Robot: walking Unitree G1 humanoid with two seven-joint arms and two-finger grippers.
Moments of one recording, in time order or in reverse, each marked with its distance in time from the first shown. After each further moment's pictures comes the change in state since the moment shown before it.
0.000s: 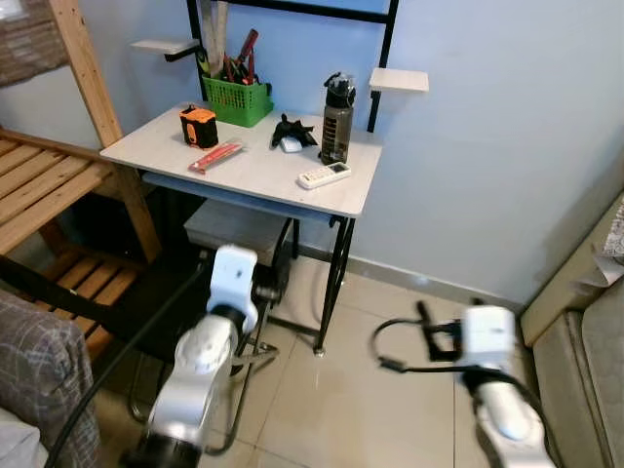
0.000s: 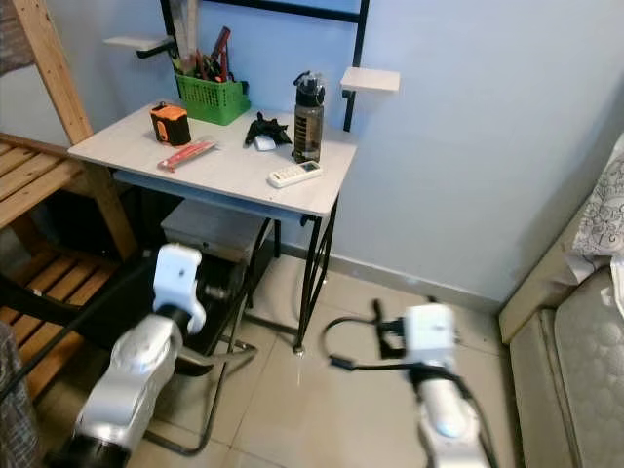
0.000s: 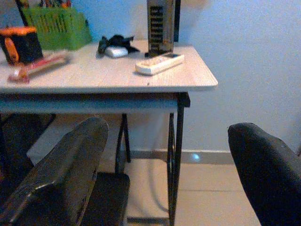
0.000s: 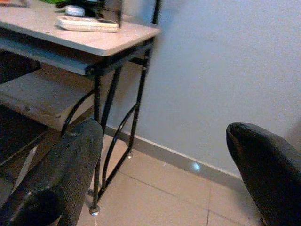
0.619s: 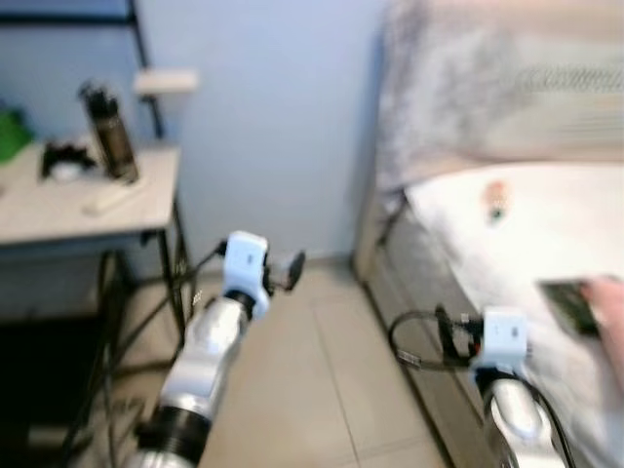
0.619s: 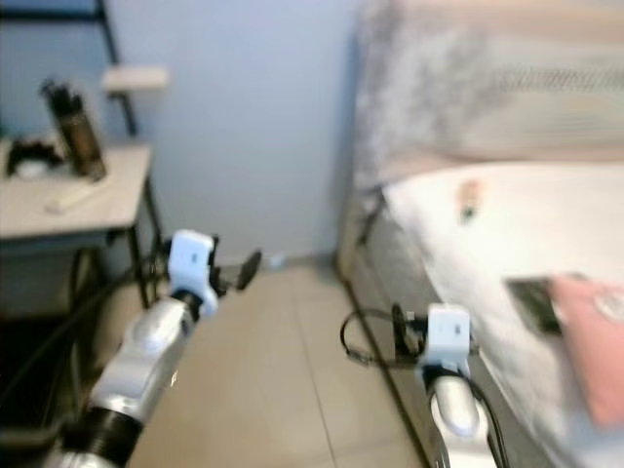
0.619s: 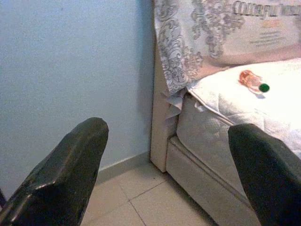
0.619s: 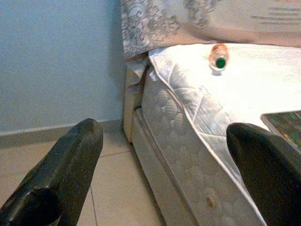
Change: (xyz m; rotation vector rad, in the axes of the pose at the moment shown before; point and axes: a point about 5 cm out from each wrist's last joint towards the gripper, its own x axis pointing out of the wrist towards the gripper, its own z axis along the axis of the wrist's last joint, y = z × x) left arm 0.014 -0.002 0.003 -0.041 -0.006 -0.084; right arm -0.001 -0.028 -0.017 0.108 0.105 -0.150
